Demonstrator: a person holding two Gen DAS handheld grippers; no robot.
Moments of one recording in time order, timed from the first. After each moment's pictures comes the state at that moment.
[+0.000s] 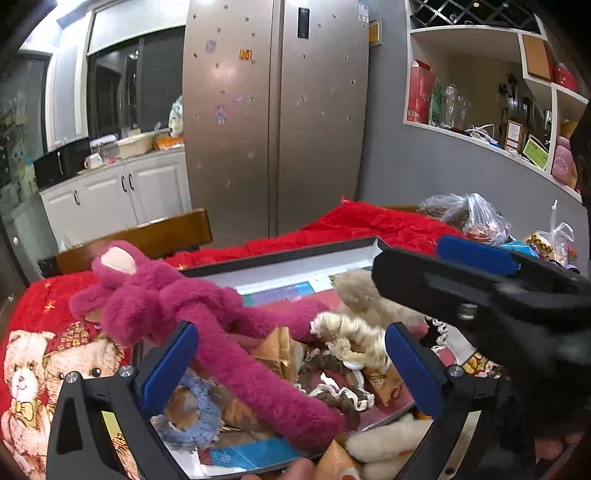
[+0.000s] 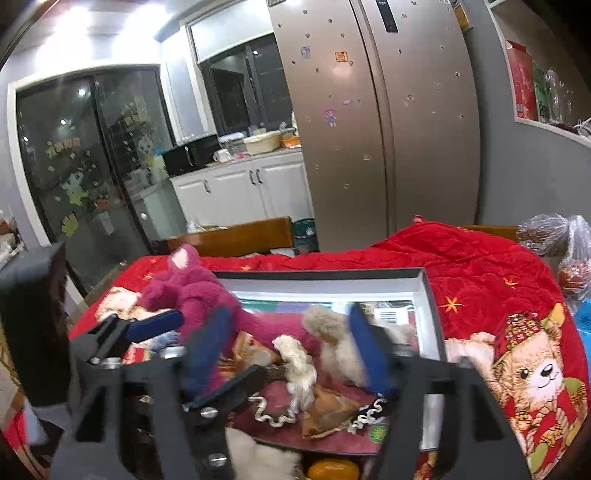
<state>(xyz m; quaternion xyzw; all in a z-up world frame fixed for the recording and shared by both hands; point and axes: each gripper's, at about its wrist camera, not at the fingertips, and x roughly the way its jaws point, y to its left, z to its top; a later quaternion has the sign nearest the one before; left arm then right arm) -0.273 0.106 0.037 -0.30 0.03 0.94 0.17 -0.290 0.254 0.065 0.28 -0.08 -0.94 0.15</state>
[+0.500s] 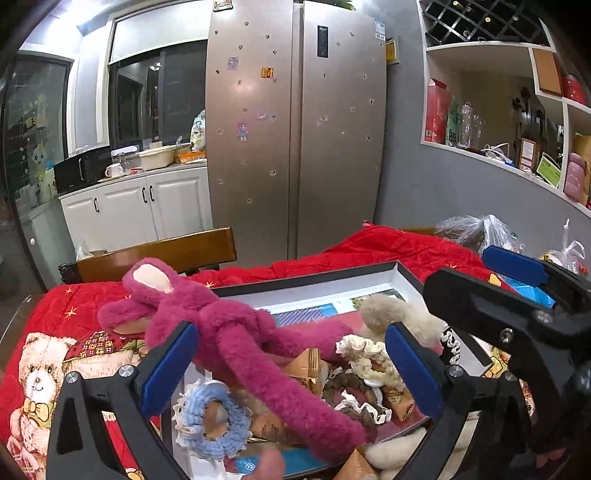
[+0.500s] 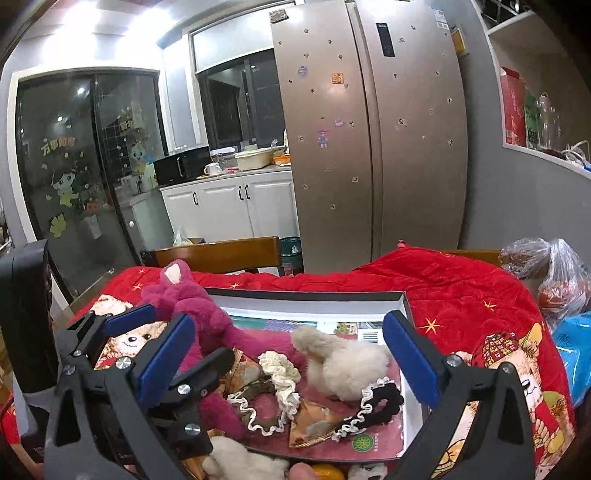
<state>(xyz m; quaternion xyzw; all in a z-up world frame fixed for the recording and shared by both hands) -0.272 0.089 0.051 -0.27 0.02 0.95 0.14 -0.280 0.252 0.079 0.26 -0.04 -0.96 0.11</state>
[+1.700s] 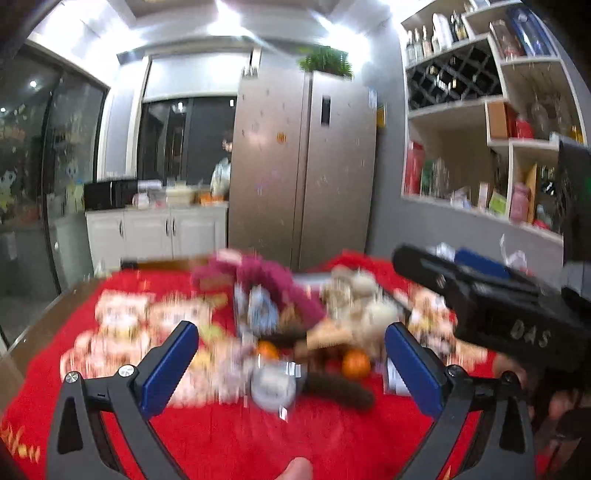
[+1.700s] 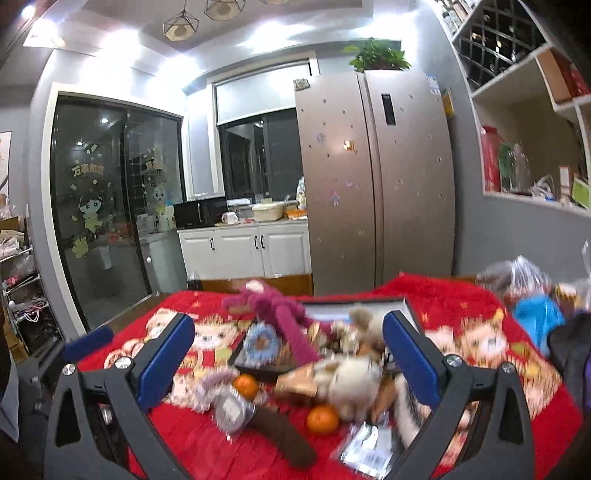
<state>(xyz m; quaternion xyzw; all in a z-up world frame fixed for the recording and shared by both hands) -0.031 0.009 0.075 -0.18 -0.01 0.98 0.13 -0.049 0.188 0.108 0.15 -0.03 -0.98 0.10</state>
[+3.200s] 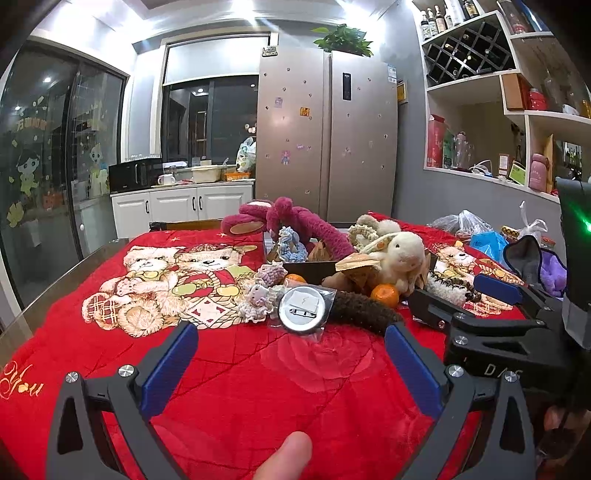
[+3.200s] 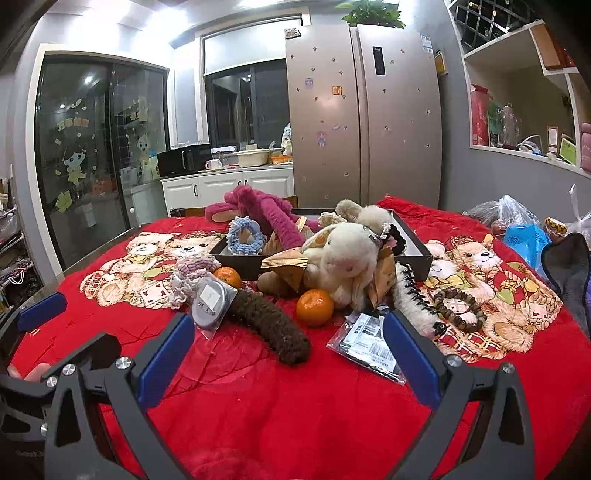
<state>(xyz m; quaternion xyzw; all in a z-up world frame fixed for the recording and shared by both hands) 0.005 0.000 0.024 -0.20 -0.01 0.98 0.08 -0.035 0.184 0.014 0.23 -0.01 -0.97 0.07</state>
